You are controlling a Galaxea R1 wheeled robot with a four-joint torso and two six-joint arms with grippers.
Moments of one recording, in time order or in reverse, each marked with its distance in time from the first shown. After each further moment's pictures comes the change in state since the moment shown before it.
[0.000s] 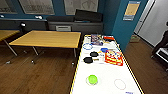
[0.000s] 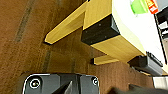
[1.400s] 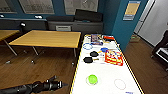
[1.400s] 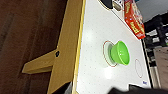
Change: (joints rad) left arm -0.617 0.224 -0.130 -0.032 0.477 -0.338; right arm 0.091 0.011 0.013 -0.003 -0.096 0.003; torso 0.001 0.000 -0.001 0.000
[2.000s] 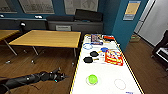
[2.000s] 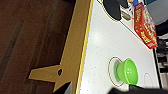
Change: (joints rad) left arm -0.117 0.132 -0.179 -0.060 0.133 -0.019; right arm 0.031 0.003 0.006 0.000 -0.043 0.001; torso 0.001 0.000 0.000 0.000
